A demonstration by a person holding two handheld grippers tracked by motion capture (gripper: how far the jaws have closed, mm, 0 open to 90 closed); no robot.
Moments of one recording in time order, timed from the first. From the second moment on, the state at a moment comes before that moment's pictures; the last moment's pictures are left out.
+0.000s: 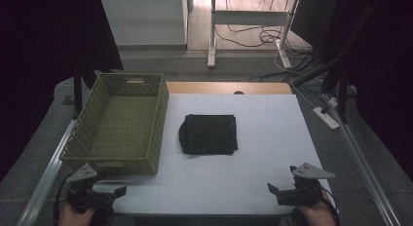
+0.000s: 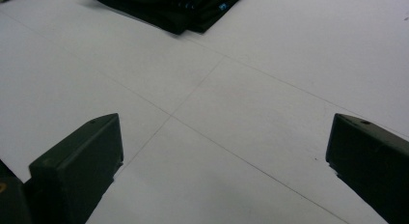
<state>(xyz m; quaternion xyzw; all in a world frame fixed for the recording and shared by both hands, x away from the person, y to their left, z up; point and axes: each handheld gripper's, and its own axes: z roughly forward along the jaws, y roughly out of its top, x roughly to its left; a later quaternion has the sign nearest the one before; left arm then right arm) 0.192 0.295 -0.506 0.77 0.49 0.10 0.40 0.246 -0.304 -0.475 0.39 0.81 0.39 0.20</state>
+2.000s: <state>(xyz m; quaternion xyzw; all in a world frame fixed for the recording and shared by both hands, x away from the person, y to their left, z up) 0.206 0.234 -0.497 0.80 0.36 0.06 0.47 0.248 -0.303 -0.476 0.39 0.81 0.38 0.20</state>
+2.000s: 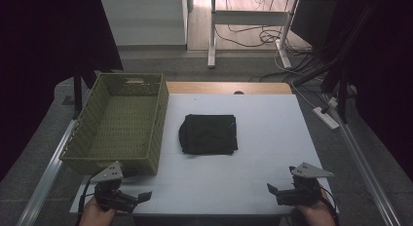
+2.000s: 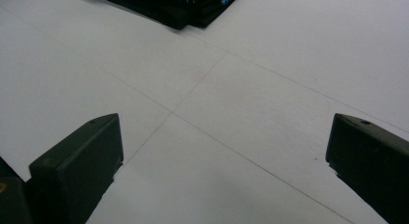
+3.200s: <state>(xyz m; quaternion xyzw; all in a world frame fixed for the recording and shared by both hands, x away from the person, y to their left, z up) 0.232 0.150 -0.501 0.84 0.27 0.00 0.47 0.249 -0.302 -0.477 0.39 0.82 0.37 0.19</state>
